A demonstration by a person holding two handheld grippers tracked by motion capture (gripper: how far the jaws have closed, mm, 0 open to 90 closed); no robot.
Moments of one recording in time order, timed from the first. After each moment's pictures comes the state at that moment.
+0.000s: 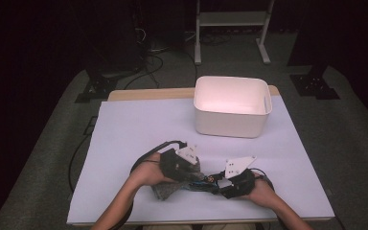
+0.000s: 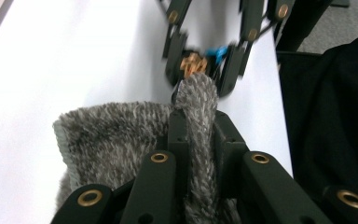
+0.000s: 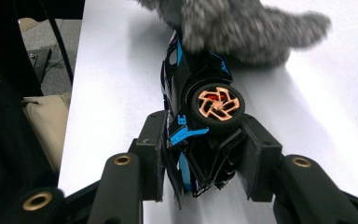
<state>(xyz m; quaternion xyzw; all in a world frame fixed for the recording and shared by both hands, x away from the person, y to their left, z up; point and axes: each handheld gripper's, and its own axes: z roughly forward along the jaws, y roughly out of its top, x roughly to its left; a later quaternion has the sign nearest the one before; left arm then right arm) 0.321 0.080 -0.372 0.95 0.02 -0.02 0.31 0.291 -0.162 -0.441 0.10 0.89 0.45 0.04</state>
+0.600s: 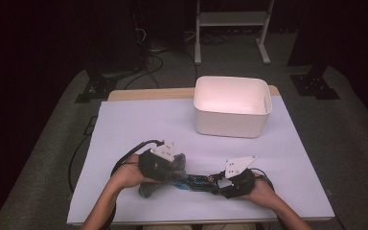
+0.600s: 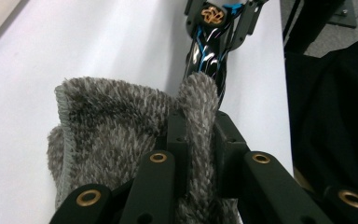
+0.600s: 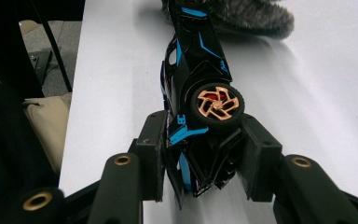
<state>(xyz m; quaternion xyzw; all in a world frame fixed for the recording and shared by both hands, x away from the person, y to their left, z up) 0.320 0.128 -0.371 0.94 0.07 -0.01 0.33 0.291 -0.163 -0.441 0.10 0.89 0.45 0.04</state>
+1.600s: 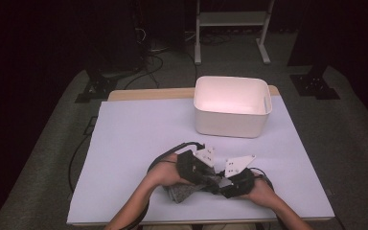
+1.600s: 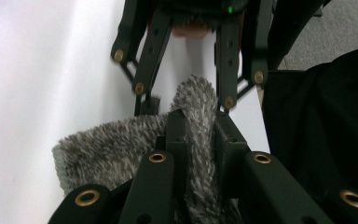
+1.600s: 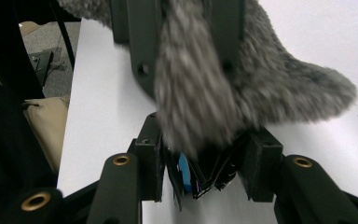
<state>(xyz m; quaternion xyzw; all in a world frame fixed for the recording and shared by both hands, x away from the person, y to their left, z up) 0.317 0.018 -0.374 0.95 -0.03 -0.04 0.32 0.292 -0.162 -0.442 0.11 0.89 0.45 0.03</state>
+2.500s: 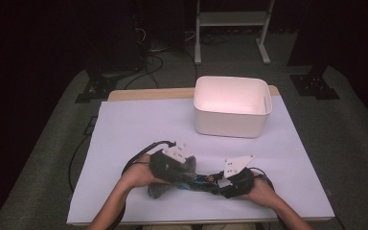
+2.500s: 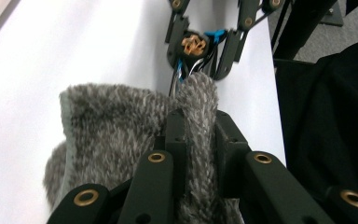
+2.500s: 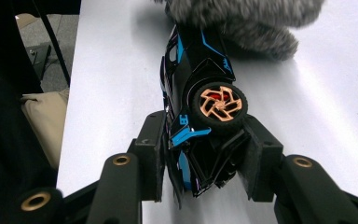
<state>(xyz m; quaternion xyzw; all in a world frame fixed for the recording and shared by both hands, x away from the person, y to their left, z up) 0.318 0.102 -0.374 0.94 0.04 -0.02 0.34 0.293 -0.160 -0.440 0.10 0.89 0.44 0.04</state>
